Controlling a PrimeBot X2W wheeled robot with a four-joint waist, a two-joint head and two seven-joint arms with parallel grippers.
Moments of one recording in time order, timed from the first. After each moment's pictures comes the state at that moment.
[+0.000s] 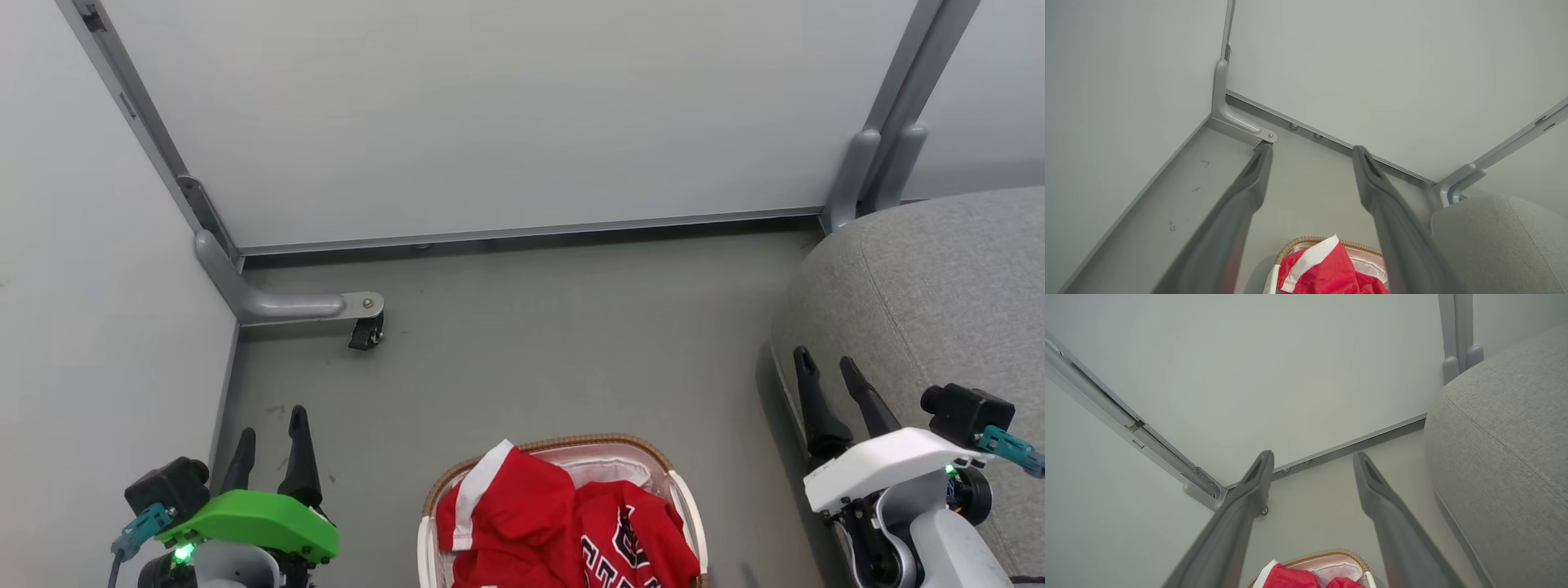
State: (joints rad) left arm -0.11 0.06 -0.07 0.40 -0.60 -0.05 -0.12; right arm -0.16 -0.08 0.01 0.31 0.59 0.13 -0.12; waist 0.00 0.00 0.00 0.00
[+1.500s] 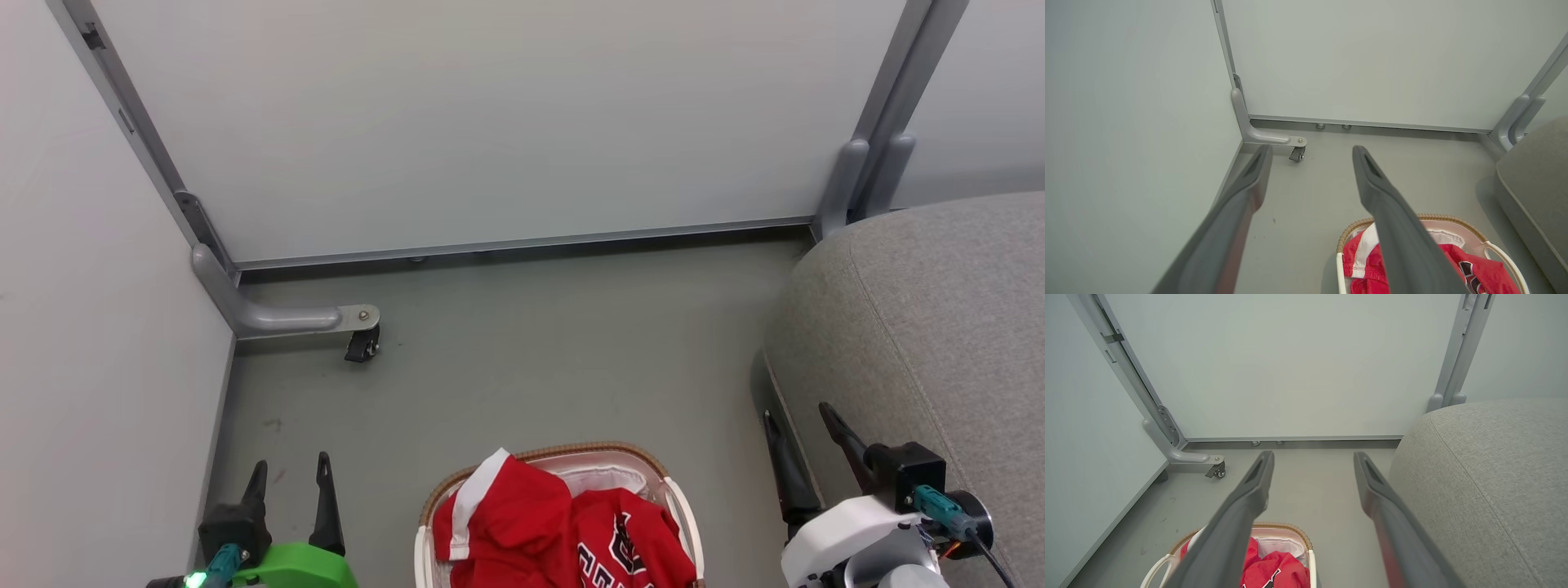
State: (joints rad) left arm -0.03 0.05 -0.10 0.43 -0.21 0.00 -0.23; right arm -0.06 -0.05 0.02 0.31 0.16 0.13 -0.23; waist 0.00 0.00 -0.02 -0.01
